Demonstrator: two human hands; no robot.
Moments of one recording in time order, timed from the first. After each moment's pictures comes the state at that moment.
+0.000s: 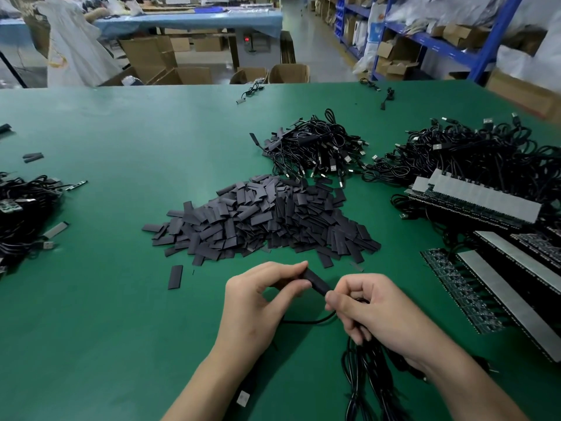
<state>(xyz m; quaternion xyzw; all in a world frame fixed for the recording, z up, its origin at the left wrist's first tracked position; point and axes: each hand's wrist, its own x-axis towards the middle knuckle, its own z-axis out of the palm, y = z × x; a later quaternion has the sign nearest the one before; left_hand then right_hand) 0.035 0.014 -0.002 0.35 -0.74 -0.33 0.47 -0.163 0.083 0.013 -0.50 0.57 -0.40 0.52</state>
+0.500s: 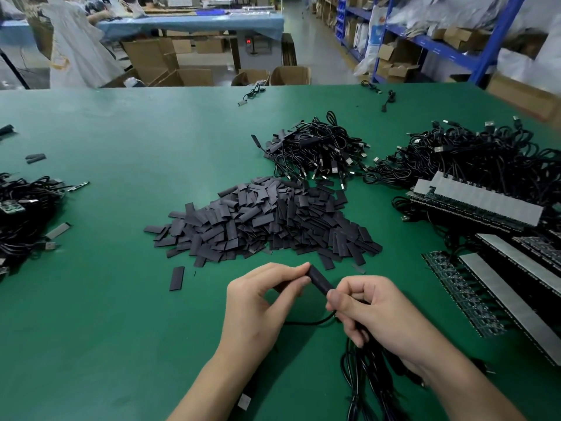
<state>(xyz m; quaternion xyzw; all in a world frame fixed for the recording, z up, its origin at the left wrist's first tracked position) 0.033 0.016 0.001 0.35 -0.74 -0.30 0.49 -0.157 0.083 0.016 -0.46 0.55 -0.44 0.54</state>
